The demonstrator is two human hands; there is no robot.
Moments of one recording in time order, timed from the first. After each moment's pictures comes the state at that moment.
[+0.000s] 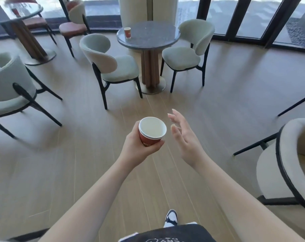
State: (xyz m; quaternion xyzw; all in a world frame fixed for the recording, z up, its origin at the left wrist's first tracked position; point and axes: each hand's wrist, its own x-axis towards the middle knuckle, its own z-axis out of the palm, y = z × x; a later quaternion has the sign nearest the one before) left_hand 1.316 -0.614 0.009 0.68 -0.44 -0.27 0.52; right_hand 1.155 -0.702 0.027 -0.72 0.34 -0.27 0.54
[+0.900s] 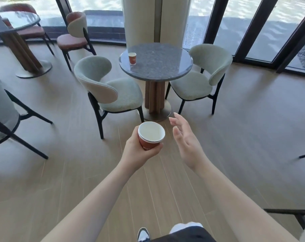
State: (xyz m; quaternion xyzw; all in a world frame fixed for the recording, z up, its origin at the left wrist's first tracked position) left_hand 1.577 -0.958 0.004 0.68 -0.42 -0.26 0.54; right_hand 1.419 -1.052 0.039 -0.73 0.33 -0.28 0.53
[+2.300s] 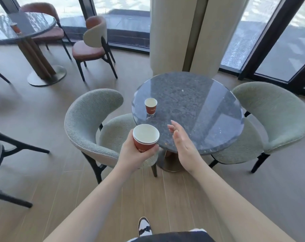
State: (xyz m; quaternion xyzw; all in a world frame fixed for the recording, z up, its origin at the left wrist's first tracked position) left_hand 1.984 -1.461 -0.019 0.73 -0.31 -0.23 0.57; right_hand 1.840 -1.592 -0.001 -0.73 0.28 -0.20 0.59
